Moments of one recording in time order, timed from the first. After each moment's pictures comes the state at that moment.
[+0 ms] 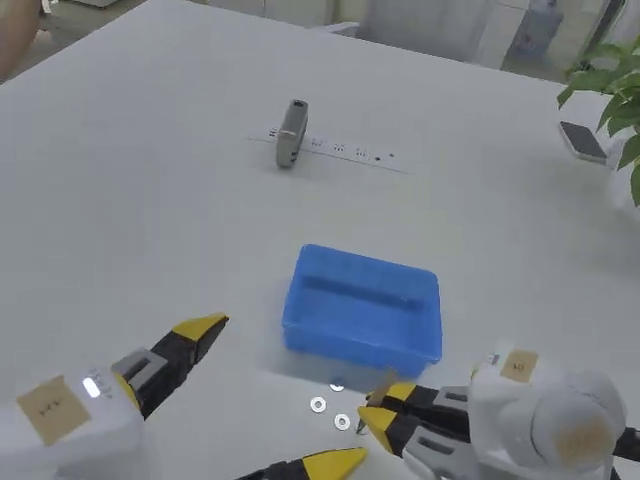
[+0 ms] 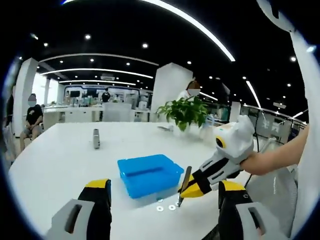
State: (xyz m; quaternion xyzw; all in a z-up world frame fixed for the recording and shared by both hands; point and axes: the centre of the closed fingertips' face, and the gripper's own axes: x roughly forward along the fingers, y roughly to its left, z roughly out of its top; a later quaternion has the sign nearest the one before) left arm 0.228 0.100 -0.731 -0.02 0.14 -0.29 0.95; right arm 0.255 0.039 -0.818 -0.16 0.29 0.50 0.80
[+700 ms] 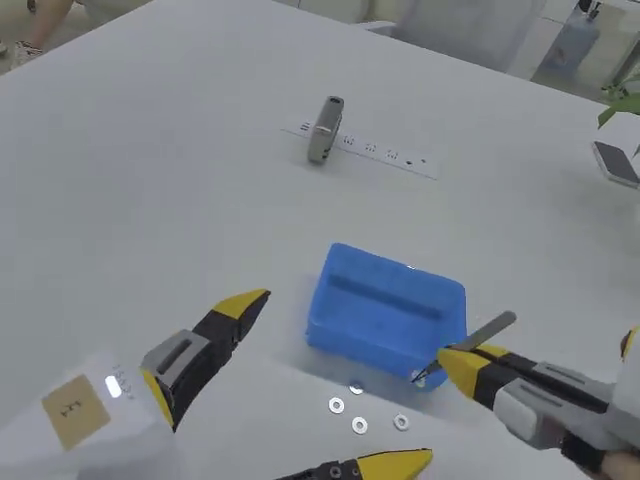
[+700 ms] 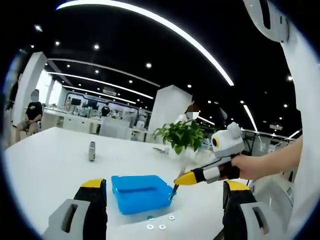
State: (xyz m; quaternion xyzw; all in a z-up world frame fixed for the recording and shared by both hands) left arm 0.233 0.096 -0.703 -0.10 0.05 -0.29 0.95; right arm 0.310 0.004 -0.748 0.00 0.28 0.43 0.86
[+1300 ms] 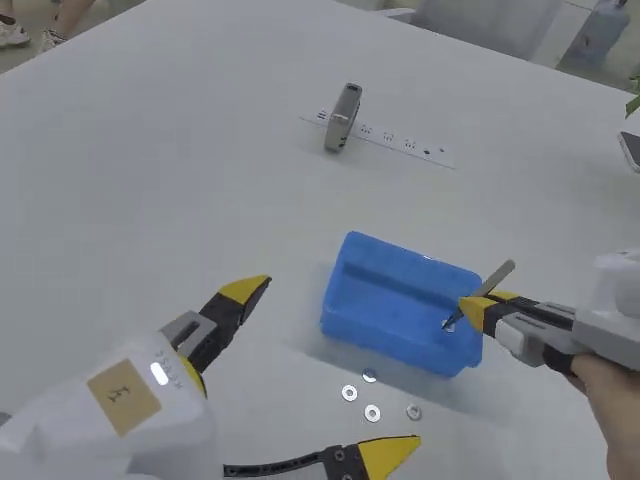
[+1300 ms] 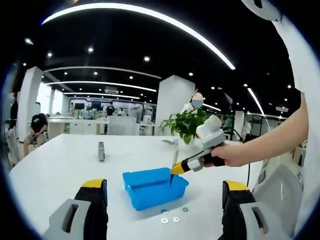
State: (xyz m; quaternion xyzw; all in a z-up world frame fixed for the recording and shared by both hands) left arm 0.235 0.106 -0.711 -0.04 0.07 -0.26 0.96; right arm 0.384 -0.004 -0.801 -0.06 0.30 0.39 0.87
